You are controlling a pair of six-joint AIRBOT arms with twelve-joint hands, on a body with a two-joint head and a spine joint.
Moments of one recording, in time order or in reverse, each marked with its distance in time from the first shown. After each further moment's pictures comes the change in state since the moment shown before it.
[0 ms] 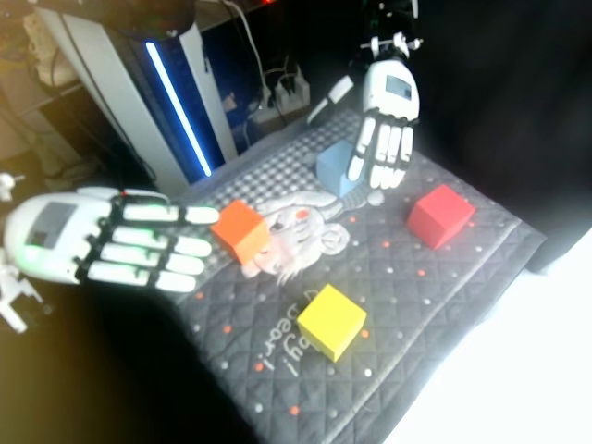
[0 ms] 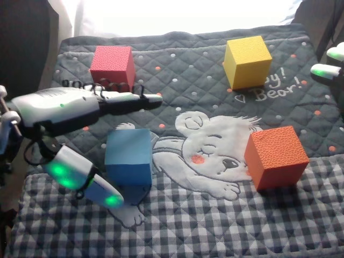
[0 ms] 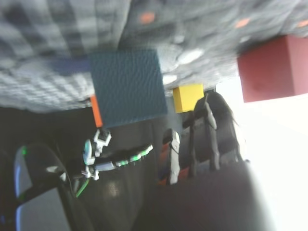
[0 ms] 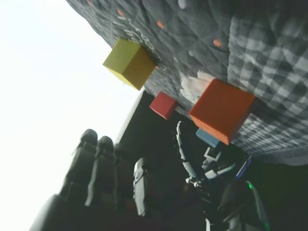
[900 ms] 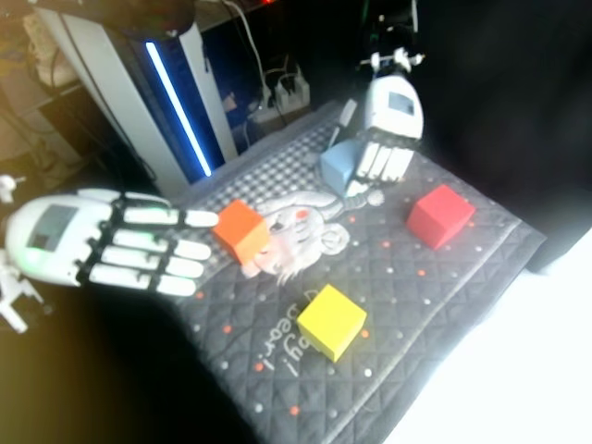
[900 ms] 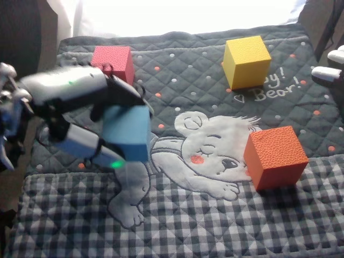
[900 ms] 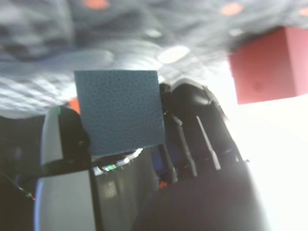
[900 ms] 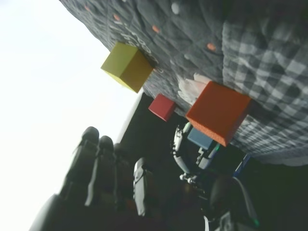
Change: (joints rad) left arm -0.080 -0.009 0.035 -0.083 -0.020 0.050; right arm -0.012 -0.001 0.000 0.010 -0.001 0.000
